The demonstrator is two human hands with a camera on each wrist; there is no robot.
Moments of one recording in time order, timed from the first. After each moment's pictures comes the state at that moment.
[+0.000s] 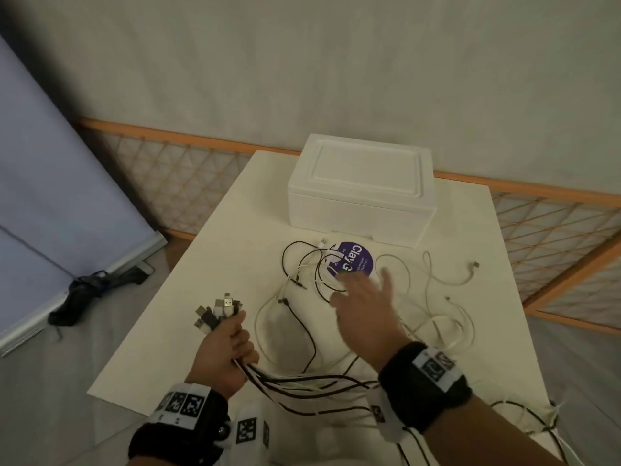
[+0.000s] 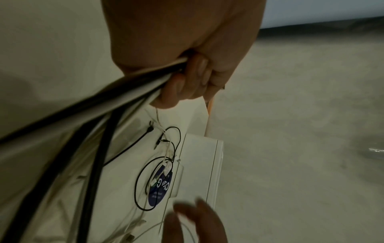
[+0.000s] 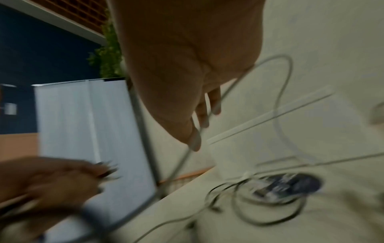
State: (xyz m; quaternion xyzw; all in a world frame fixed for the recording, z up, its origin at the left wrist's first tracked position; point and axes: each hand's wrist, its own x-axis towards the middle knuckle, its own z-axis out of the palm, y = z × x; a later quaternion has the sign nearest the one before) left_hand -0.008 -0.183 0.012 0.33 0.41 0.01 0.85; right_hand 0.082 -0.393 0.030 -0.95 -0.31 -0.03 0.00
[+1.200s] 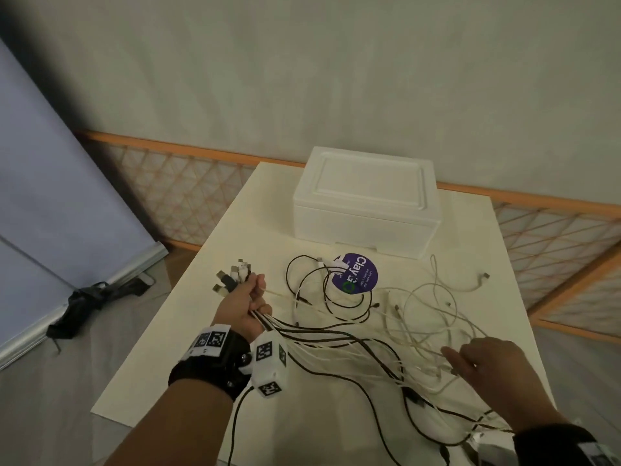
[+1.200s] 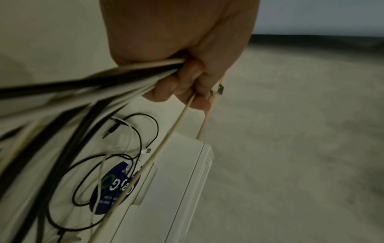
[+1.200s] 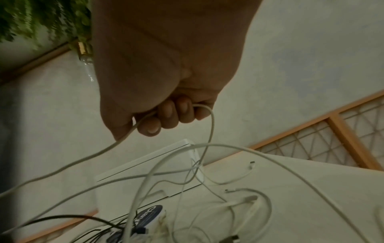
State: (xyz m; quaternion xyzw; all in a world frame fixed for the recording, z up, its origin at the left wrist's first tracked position) left_hand 0.081 -0.161 0.015 0.33 0.37 0.01 0.87; right_hand 0.064 -0.557 0.026 -0.98 -0.18 -0.08 0.09
